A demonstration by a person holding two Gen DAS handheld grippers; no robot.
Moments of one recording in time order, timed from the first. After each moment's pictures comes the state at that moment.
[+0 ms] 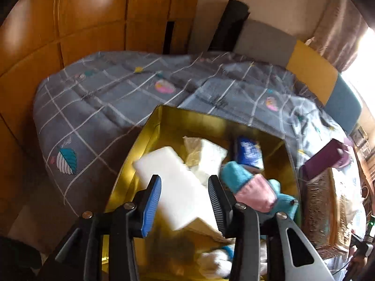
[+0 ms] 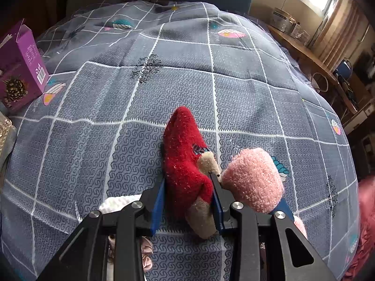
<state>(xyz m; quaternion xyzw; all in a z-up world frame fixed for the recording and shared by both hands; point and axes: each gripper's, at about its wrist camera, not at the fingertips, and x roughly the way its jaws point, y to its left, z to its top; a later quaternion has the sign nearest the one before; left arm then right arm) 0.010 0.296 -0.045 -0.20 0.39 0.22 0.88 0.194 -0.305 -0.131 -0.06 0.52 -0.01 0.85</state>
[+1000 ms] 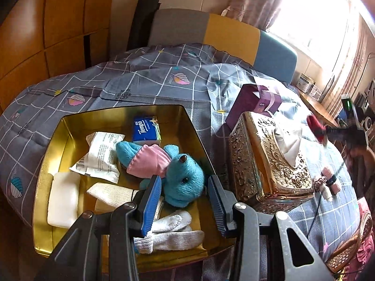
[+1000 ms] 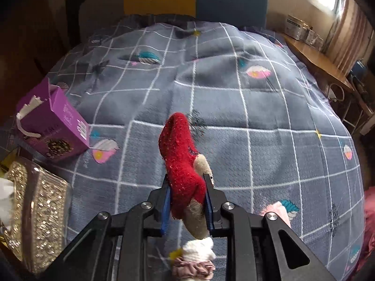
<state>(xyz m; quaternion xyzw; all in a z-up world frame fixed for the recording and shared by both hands) 0.016 0.178 -0.035 -0.10 0.40 0.02 0.91 0.249 -0.241 -0.035 -0.01 0.49 0.05 0.87</state>
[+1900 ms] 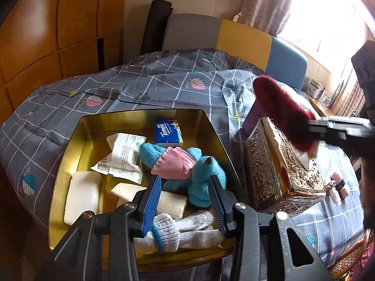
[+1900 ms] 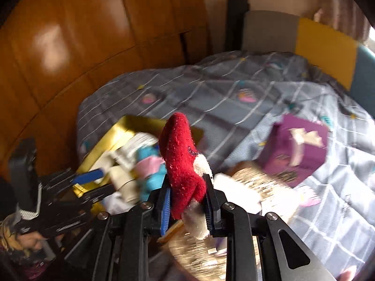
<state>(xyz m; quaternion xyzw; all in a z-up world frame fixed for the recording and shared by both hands) 0.003 0.202 -0.035 -0.10 0.38 0.06 0.92 0.121 0.033 0.017 -0.10 0.41 0.42 0.80</state>
